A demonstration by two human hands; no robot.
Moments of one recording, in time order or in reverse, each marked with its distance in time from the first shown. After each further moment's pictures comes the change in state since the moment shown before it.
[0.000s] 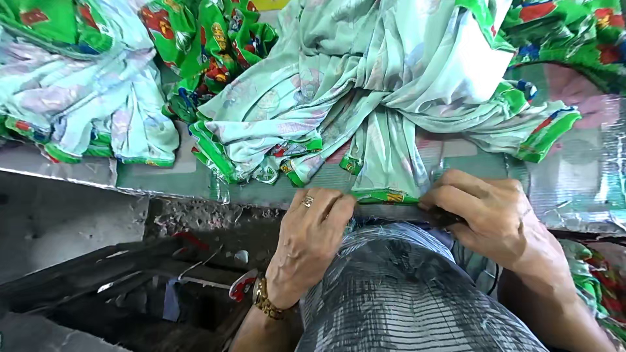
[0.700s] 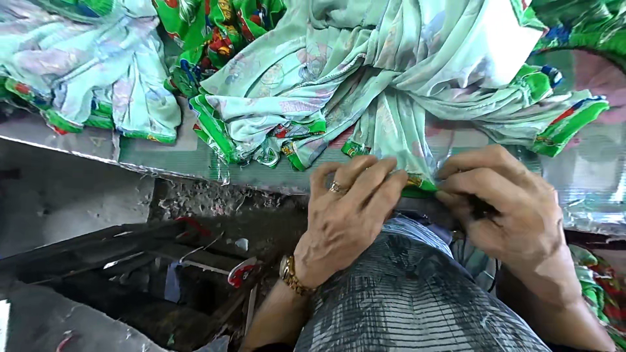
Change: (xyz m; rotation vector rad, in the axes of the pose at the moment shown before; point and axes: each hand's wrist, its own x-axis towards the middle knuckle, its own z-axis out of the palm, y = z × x) left_hand 0.020 0.030 0.023 0.044 0.081 0.055; right_hand 0.000 -0.005 -0.003 0.184 0.152 0.039
